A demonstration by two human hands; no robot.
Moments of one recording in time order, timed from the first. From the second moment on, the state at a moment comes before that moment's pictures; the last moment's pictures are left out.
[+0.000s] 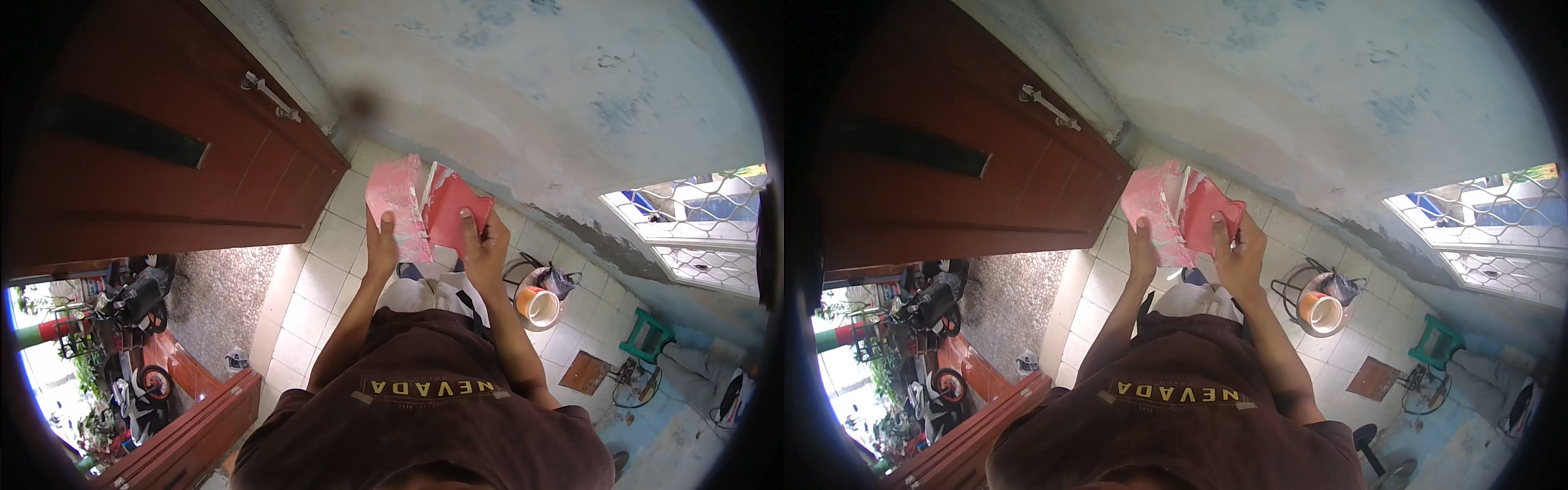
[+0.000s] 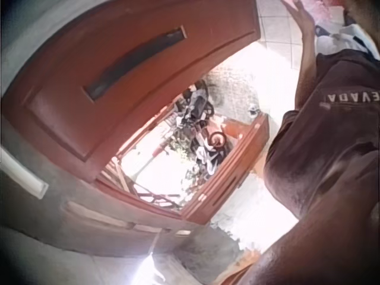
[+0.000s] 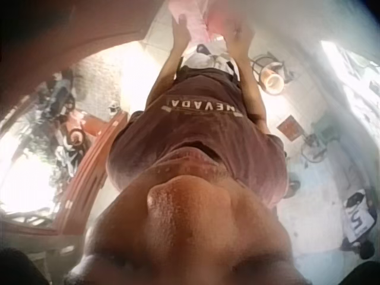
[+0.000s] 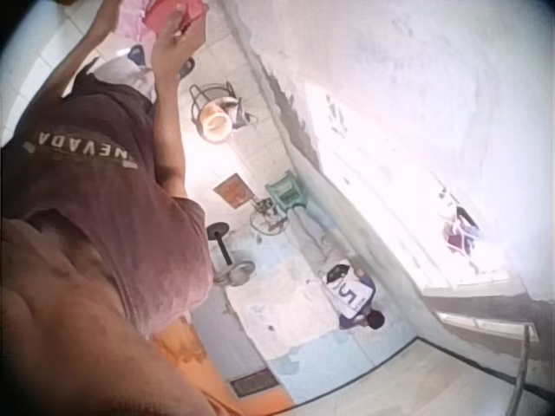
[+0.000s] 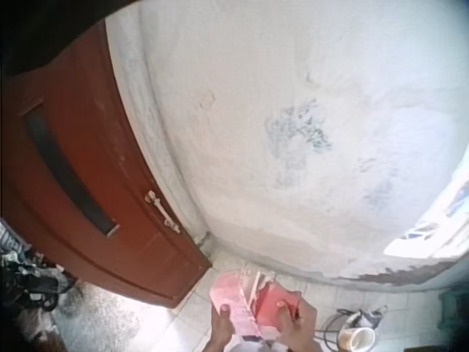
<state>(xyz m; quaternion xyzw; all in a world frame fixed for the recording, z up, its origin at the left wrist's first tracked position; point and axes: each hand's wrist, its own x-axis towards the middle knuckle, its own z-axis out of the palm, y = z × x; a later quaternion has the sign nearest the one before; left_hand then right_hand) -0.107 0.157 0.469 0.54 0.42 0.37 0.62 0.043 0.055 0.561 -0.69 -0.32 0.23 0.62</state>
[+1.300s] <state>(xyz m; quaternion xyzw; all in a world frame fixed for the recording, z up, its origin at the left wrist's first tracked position) -0.136 0.151 0.522 0.73 0.36 0.49 0.32 0.026 0.067 0.603 -0.65 -0.50 0.08 0.57</state>
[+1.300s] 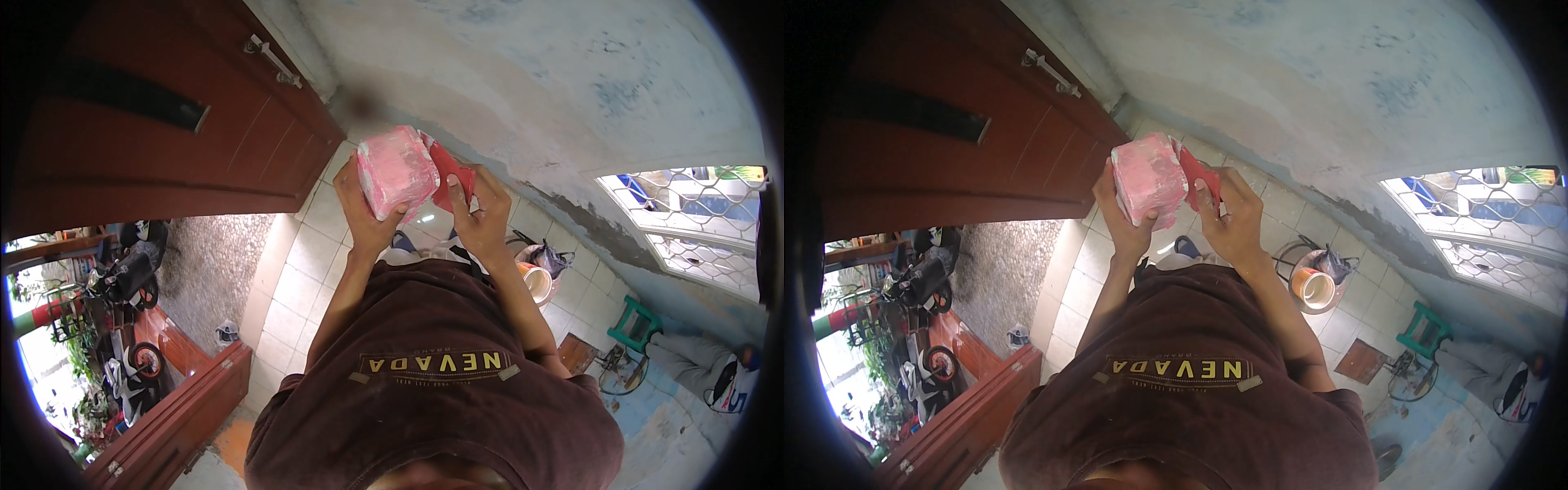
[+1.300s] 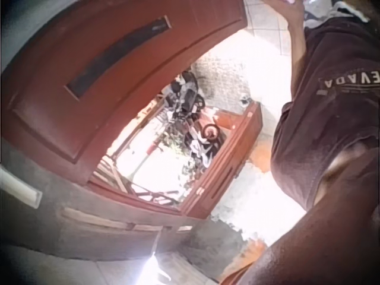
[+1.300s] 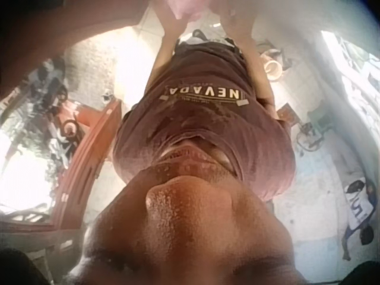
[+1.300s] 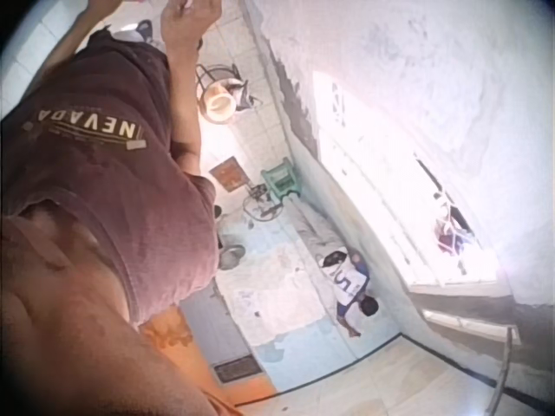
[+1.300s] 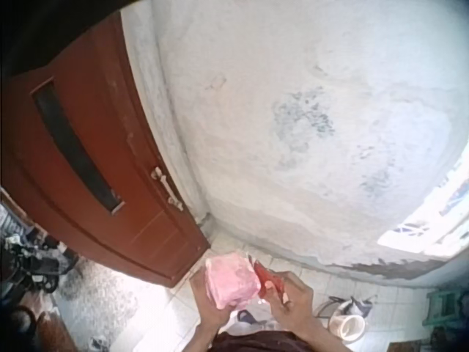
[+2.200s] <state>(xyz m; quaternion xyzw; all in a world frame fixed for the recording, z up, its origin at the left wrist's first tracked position) -0.143 0.159 0.519 0.76 0.33 0.46 0.31 0.016 0.067 0.588 -0.66 -0.49 0.01 0.57</state>
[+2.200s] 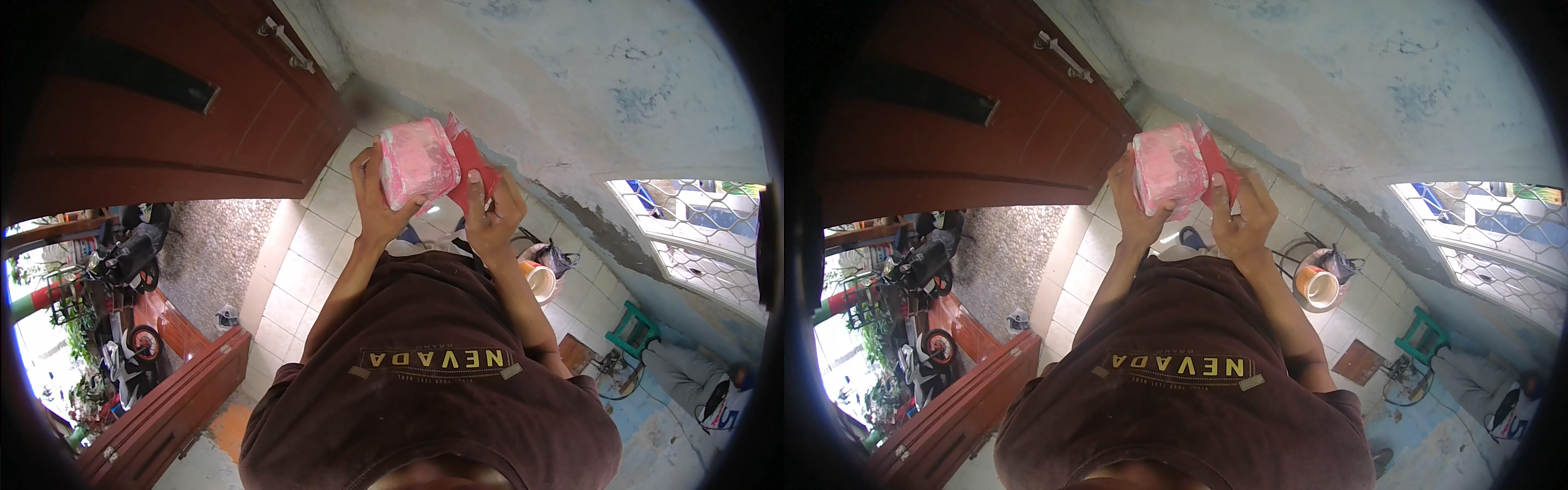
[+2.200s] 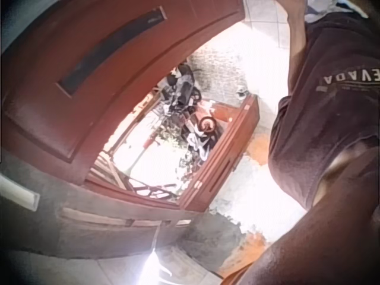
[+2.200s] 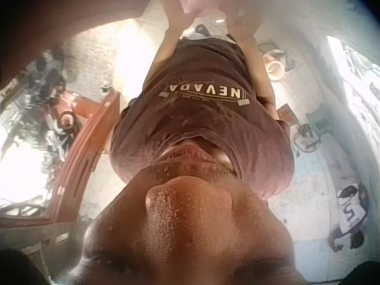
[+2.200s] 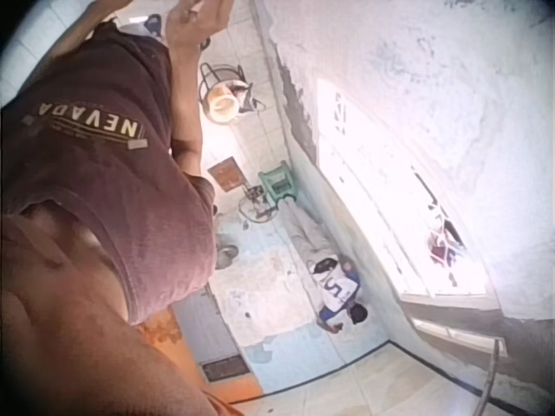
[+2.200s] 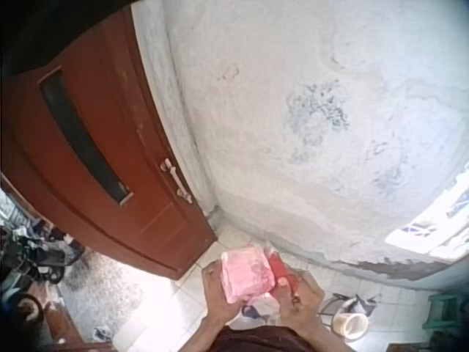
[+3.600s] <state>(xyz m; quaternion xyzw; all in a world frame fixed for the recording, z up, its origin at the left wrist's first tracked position) -0.135 0.138 0.518 0.25 0.27 0.34 0.87 0.083 0.066 0.552 0.10 0.12 0.74 0.66</state>
